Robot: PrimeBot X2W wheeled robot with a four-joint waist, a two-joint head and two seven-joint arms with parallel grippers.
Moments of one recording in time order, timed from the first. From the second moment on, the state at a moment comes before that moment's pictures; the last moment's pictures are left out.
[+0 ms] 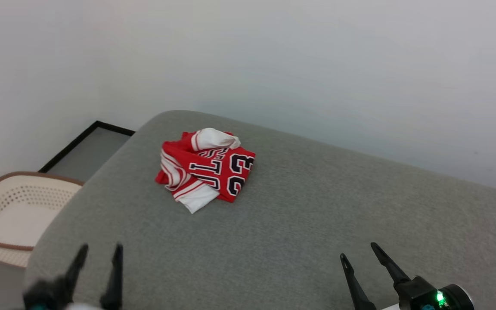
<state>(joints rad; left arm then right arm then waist) 0.11 0.19 0.08 0.09 -0.21 -0.13 -0.20 0.01 -0.05 0.20 0.24 -0.01 0.13 -0.26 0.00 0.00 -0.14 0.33</state>
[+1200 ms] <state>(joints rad) -0.86 0.79 -0.23 0.64 -0.81 -0.13 0.85 -0.16 -0.09 0.15 0.05 -0.05 0.13 -0.26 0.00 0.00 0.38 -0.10</state>
